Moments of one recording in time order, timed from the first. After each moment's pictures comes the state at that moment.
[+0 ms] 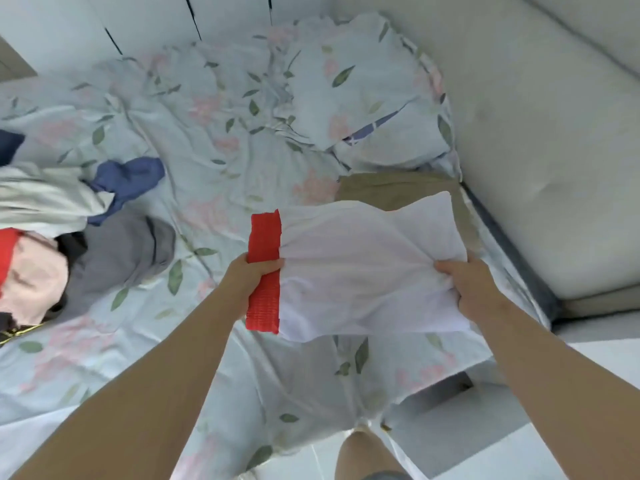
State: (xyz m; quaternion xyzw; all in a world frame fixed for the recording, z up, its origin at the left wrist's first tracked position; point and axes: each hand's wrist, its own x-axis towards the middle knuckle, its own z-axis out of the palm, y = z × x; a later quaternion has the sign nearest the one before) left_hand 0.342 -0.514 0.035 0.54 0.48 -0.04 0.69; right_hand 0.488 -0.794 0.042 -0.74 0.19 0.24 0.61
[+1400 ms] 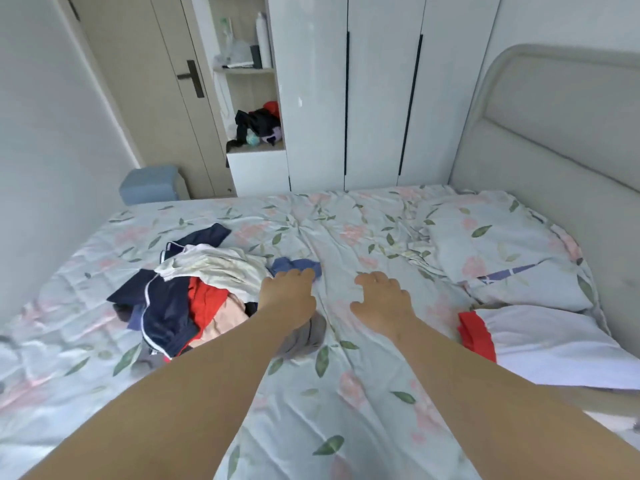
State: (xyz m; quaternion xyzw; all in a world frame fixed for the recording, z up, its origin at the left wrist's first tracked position) left_hand 0.175 -0.320 0.199 0.94 0.33 -0.04 0.02; right_hand 0.282 -0.442 0.191 -0.89 -0.41 0.14 0.13
